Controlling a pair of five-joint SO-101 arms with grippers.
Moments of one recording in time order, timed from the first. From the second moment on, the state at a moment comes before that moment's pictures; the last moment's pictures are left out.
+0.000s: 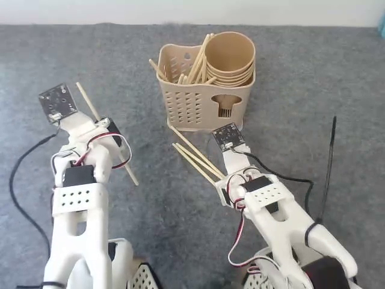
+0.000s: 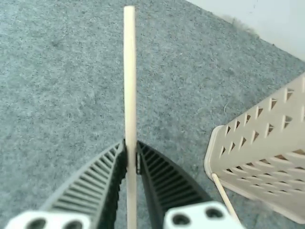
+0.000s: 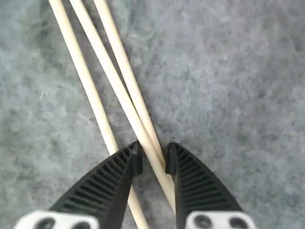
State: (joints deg) left arm -14.8 -42.4 60.6 34.6 23.3; right arm -26.5 -24.6 68.4 33.1 1.0
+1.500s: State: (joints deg) left arm -14.8 -41.9 53.2 32.9 23.3; right arm -27.0 -102.4 68.5 59.5 1.0
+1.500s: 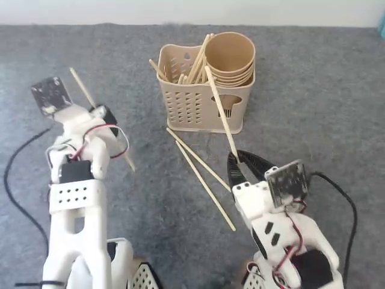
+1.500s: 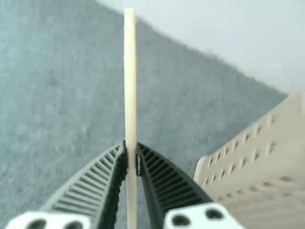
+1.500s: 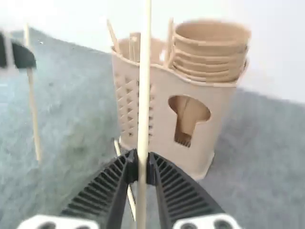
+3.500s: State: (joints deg) left arm 1.4 -18.2 16.4 18.9 5.8; right arm -17.7 -103.9 73.1 38.1 -16.6
